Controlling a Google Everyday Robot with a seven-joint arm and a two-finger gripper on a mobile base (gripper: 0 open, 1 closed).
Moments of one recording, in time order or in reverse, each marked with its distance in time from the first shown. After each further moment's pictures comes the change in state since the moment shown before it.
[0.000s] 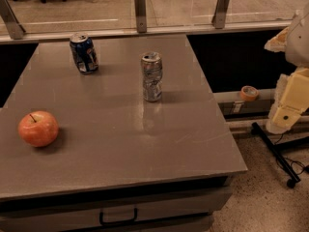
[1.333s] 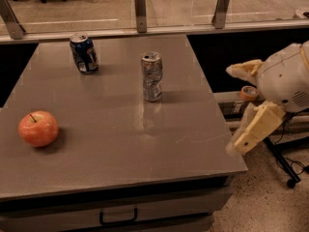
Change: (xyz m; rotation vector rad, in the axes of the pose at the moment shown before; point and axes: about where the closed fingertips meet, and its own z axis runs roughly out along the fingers) arm -0.055 0.041 0.047 -0.084 -0.462 -0.022
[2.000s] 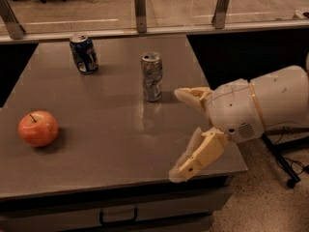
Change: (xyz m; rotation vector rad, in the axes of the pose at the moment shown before) arm -0.073 0.064 0.066 -0.173 -0.351 0.055
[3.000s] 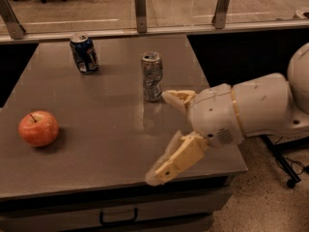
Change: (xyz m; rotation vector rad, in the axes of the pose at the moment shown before) arm -0.017 0.009 0.024 0.020 -0.036 0.025
